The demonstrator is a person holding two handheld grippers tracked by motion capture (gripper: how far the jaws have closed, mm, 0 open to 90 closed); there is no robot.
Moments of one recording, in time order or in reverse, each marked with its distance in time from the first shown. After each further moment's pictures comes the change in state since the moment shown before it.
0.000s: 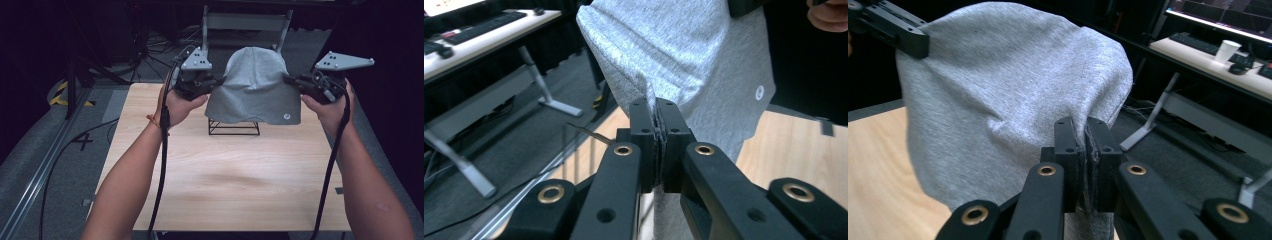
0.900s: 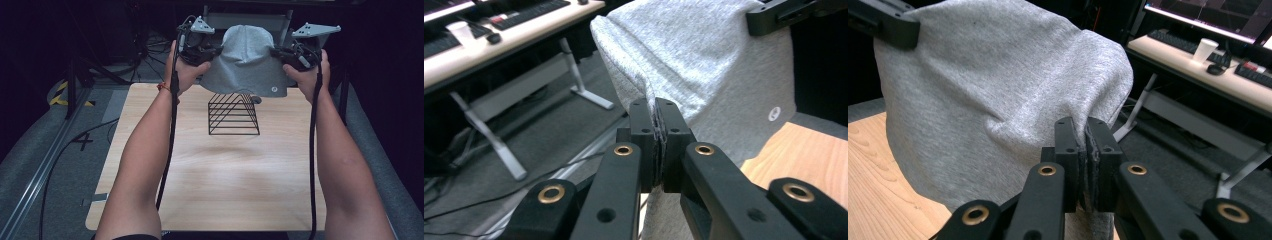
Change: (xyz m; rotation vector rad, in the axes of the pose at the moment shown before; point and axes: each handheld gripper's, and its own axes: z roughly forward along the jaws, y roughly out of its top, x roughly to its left) left arm 0.064 0.016 0.050 0.046 0.112 -0.082; right arm -0.043 0.025 0.080 0.029 -0.065 0.015
